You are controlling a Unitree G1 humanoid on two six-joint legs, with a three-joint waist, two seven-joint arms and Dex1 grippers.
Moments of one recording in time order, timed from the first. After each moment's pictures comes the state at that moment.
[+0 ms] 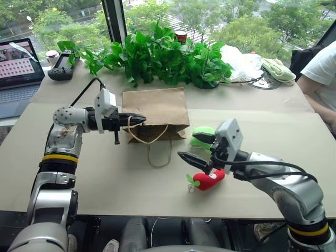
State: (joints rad) left arm -0.72 0.60 0.01 0.40 -0.35 0.08 -1.38; right arm -0.23 -0.58 0.07 -0.67 0.66 0.84 0.43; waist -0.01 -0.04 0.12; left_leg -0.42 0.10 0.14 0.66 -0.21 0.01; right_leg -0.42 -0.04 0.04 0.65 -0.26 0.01
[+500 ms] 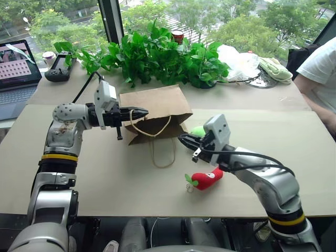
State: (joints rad) left arm -0.72 0.59 0.02 0.36 -0.36 0.11 -1.33; right arm -0.34 -0.39 0.19 -0.50 0.48 0.80 0.36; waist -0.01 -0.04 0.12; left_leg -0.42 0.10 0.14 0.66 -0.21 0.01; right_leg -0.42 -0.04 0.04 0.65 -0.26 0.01
